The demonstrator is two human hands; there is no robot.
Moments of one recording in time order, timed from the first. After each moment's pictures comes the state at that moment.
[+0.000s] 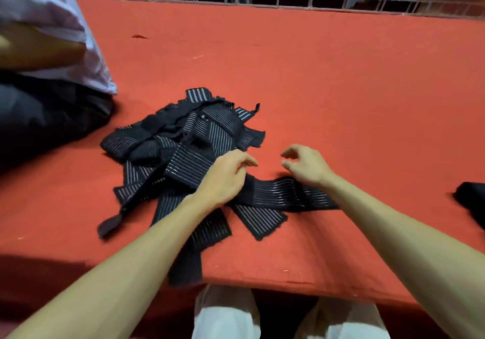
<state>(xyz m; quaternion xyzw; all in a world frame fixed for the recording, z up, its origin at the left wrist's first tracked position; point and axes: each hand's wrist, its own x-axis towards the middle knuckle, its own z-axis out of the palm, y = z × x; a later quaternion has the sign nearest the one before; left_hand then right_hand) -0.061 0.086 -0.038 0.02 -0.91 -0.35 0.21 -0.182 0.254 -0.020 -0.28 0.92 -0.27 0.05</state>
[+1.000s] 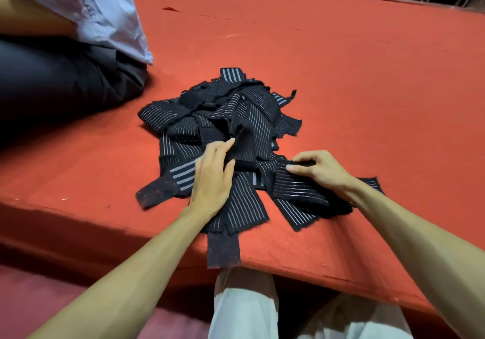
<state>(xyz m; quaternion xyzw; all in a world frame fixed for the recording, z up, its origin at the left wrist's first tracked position) -0.002 0.030 -0.094 0.17 -0.87 -0.30 0.34 -0.157 0.222 -0.045 -0.36 0.79 -0.44 0.23</state>
